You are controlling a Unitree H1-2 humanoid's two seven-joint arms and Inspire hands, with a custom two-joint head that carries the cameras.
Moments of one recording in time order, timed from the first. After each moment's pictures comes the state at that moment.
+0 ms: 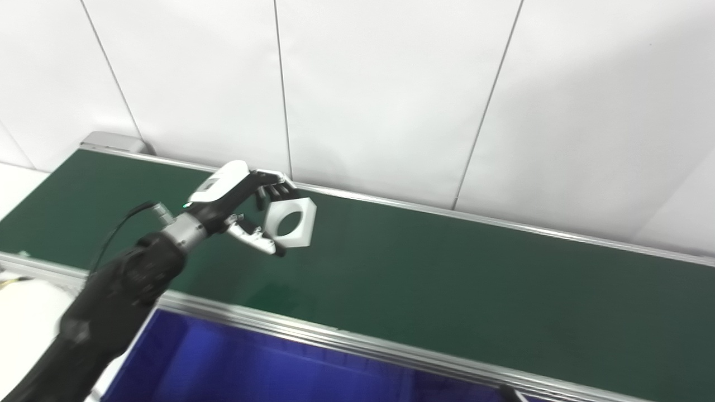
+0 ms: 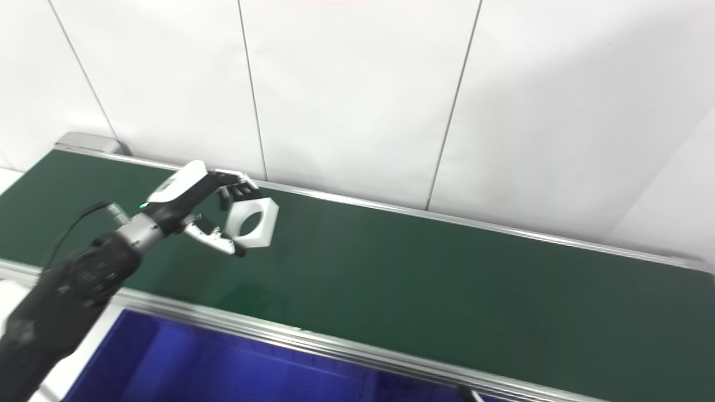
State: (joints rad) left arm -0.25 0.57 -0.04 0.14 0.35 -0.34 -0.14; right arm 0.29 -0.25 0.43 0.15 -0.24 -0.42 -0.45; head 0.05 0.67
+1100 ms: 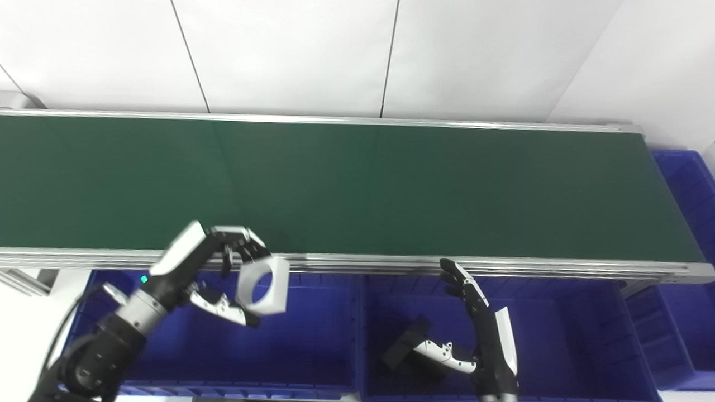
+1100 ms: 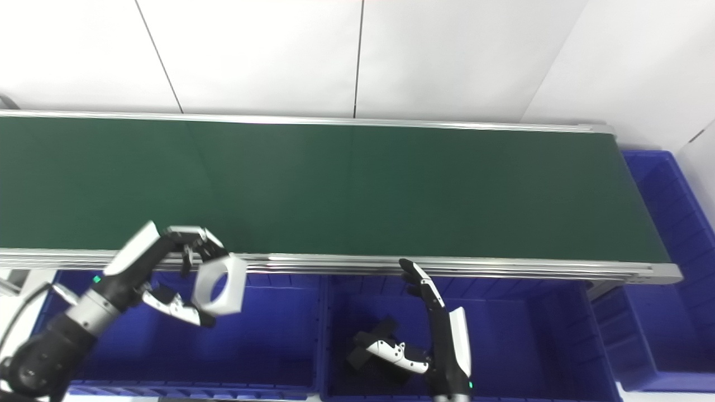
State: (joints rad) left arm 0.08 0.43 -0.18 0.11 0.31 -0.42 -0.24; right arm 0.33 -0.08 0.25 0.06 -0.35 -0.42 -0.28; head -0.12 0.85
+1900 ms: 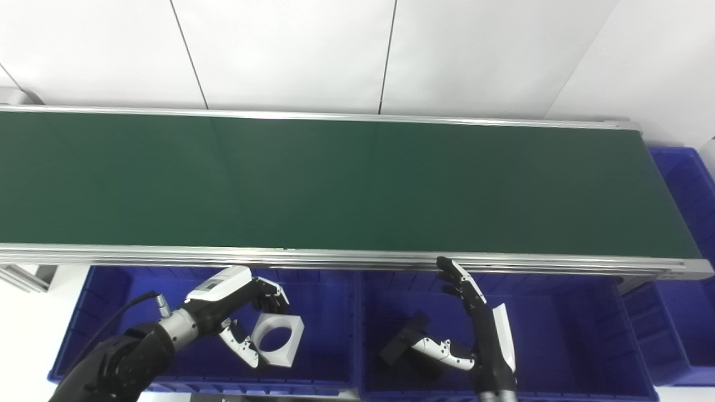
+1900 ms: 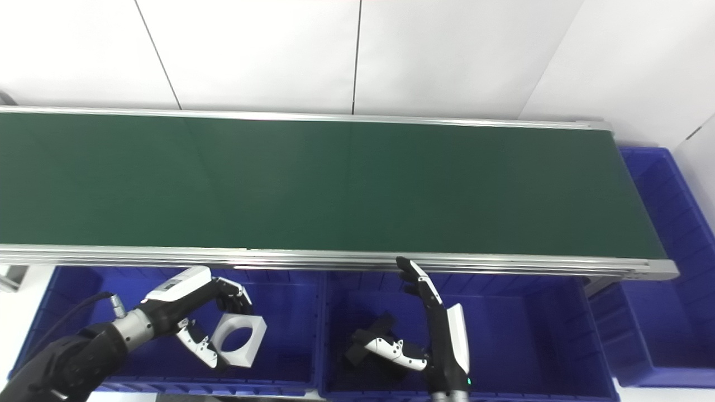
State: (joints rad) left arm 0.05 0.47 -0.33 0.07 0.55 -0.25 -0.37; right arm 0.34 -0.06 0.22 0.06 -0.37 -0.42 -0.25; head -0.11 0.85
